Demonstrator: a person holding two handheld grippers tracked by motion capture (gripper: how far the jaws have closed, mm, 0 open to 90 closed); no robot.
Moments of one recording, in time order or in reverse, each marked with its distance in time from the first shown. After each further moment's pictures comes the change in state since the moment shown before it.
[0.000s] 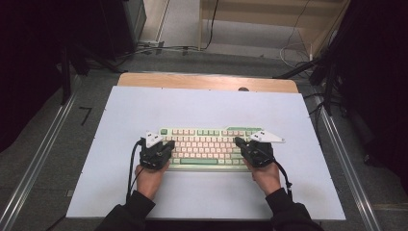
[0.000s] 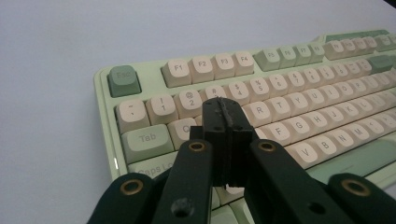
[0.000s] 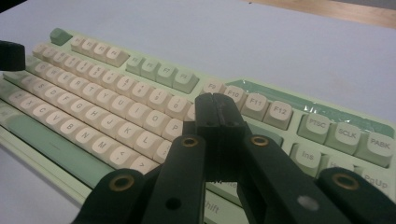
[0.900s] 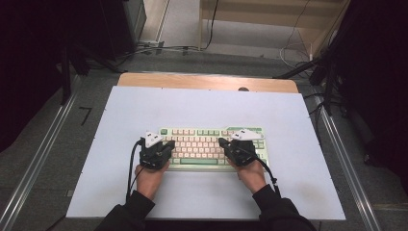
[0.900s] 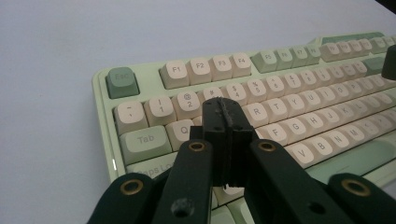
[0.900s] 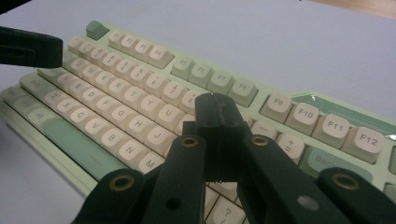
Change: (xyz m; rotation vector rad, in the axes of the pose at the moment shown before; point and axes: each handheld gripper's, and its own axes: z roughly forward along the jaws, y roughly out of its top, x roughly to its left) left arm 0.000 0.001 -0.001 -0.004 -0.010 -0.006; right arm 0.033 0.009 0.029 0.036 0.069 -0.047
